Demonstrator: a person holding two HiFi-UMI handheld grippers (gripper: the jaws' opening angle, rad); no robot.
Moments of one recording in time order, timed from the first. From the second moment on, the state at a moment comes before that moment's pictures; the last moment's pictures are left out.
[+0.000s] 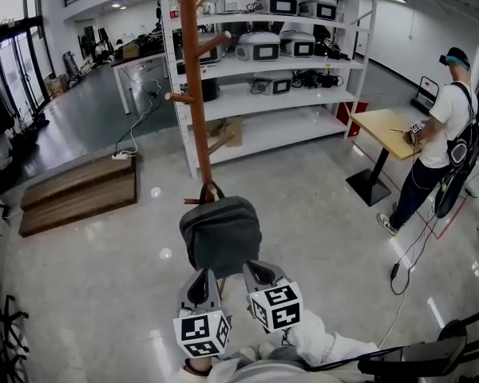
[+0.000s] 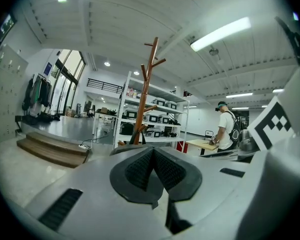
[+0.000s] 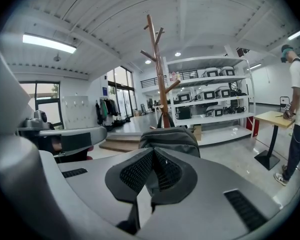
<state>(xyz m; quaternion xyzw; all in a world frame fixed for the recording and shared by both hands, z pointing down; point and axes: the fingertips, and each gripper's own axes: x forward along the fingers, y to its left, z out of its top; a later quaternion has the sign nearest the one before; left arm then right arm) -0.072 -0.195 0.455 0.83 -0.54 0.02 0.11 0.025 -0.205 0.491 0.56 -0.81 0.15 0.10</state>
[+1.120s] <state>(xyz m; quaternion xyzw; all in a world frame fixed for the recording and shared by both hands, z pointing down) -0.073 -0.201 0.456 0.82 -0.56 0.01 0.12 0.024 -0.210 0.490 0.54 -0.82 0.13 0.12</state>
